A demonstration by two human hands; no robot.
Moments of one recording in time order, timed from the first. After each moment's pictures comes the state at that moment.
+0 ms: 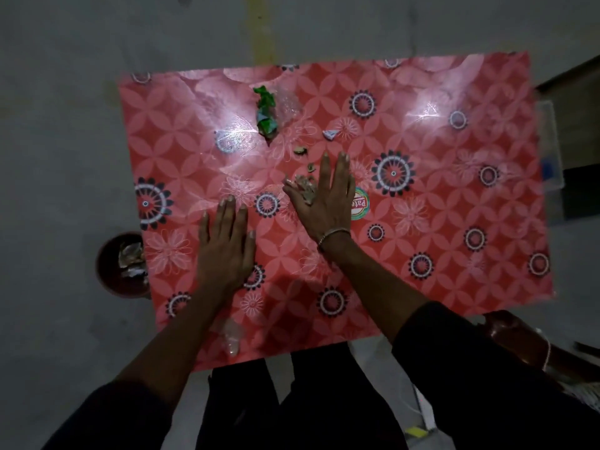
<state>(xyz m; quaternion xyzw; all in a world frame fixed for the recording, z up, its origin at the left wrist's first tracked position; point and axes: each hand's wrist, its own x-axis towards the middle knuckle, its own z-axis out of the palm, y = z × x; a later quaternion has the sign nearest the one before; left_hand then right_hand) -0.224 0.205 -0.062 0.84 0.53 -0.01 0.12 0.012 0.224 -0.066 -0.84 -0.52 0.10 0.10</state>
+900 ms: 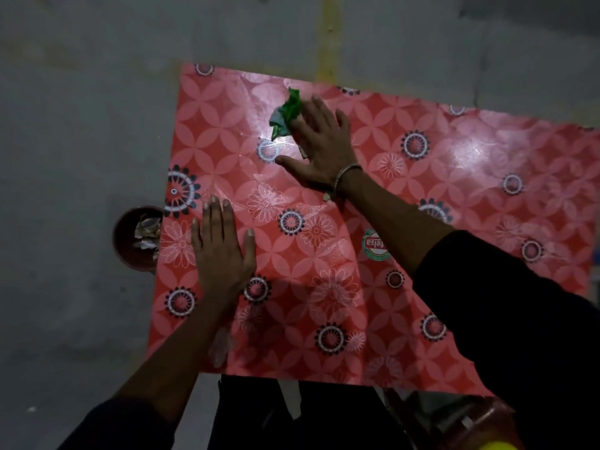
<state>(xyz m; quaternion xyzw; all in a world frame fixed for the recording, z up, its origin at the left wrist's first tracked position) -0.221 0.205 -0.072 0.66 0.74 0.03 0.11 0.012 0.399 -0.073 -0.57 -0.81 0.10 0.09</state>
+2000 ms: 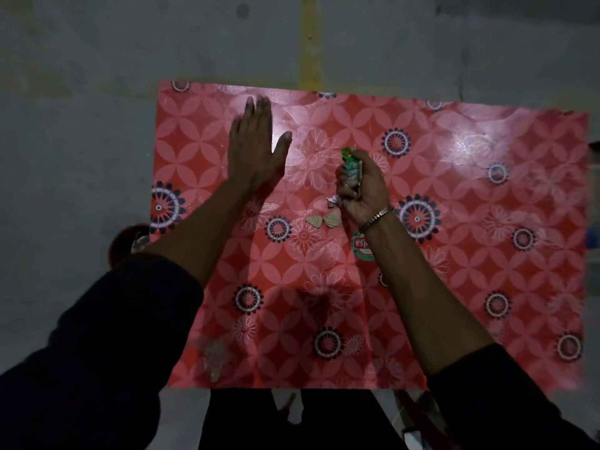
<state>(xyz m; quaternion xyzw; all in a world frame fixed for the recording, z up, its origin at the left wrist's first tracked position) -0.137 0.415 -0.078 0.76 0.61 0.09 0.21 0.078 0.334 -0.056 -0.44 0.06 0.71 0.55</state>
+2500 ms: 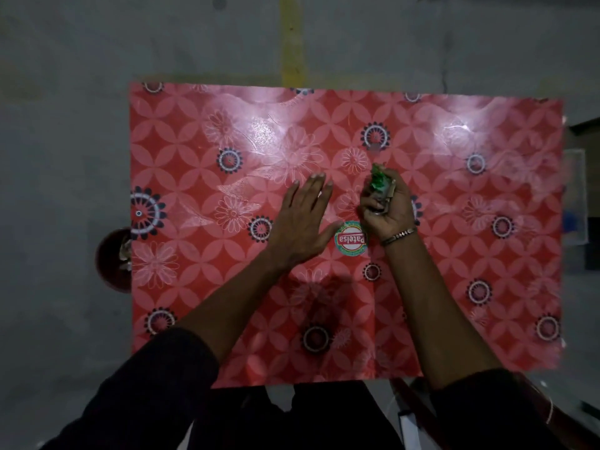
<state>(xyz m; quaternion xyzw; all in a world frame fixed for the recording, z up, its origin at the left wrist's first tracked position) -0.053 0.272 -0.090 0.87 0.46 0.05 0.17 0.158 0.284 -0.068 -0.34 0.15 0.73 0.58</state>
